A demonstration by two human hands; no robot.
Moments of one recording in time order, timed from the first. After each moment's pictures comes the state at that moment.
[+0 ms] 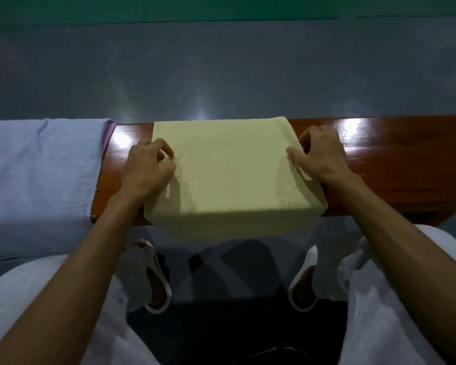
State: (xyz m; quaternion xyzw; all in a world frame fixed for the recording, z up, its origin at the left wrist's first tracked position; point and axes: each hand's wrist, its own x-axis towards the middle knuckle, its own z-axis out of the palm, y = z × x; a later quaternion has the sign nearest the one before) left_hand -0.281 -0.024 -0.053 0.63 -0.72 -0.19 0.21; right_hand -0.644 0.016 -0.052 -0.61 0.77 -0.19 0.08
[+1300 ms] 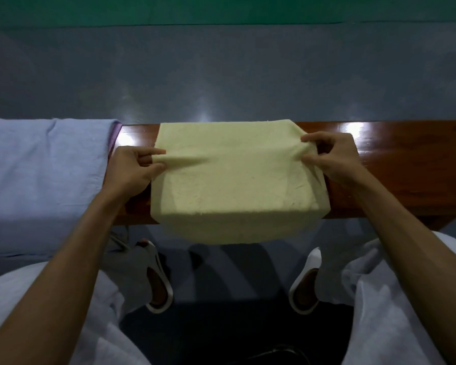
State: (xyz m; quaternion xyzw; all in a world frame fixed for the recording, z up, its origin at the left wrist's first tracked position) left_hand -0.243 -0.022 -0.045 0.63 -0.64 -0.33 0.29; right_hand -0.665 0.030 -0.041 -0.55 0.67 -0.39 0.30
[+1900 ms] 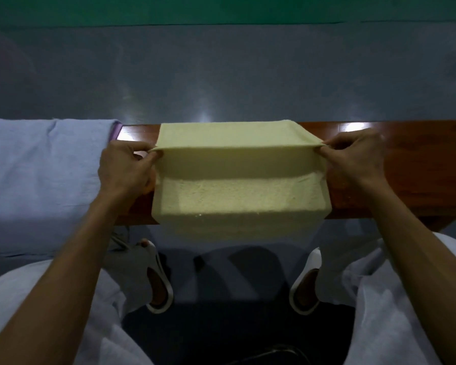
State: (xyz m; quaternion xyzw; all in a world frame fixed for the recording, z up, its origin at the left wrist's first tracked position) left_hand -0.255 -0.009 -0.030 0.66 -0.65 -0.20 0.32; right_hand -0.674 0.045 -0.030 -0.55 0.75 -0.36 0.10
